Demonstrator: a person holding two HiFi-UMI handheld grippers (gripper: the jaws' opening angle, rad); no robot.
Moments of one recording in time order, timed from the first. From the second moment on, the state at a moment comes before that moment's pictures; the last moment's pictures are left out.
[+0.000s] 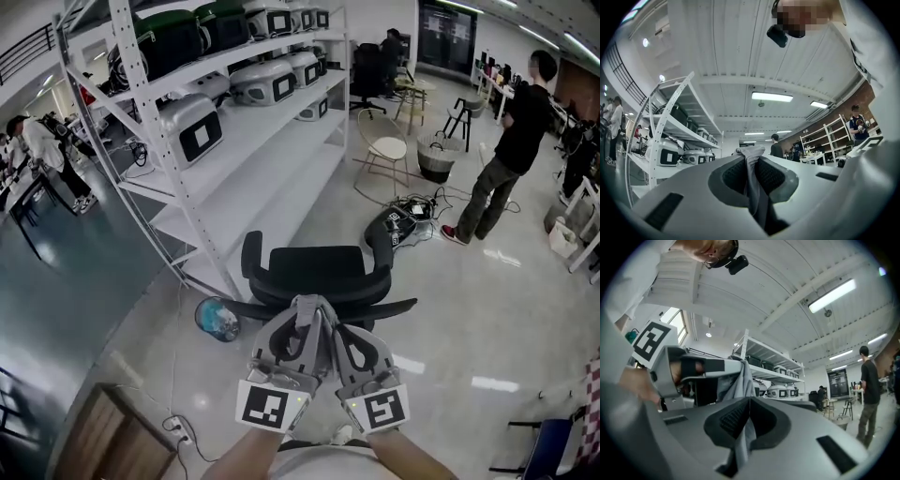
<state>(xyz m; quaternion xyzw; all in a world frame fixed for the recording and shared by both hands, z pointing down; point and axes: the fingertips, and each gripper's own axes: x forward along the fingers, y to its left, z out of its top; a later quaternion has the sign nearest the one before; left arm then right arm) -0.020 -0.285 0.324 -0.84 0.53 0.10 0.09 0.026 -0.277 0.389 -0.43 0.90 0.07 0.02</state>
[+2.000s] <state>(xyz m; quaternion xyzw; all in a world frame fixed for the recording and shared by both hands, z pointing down) -0.006 -0.455 0.264 -0.85 0.49 -0.07 0.18 0.024 -0.289 0.378 -0.45 0.89 0.08 0.03</state>
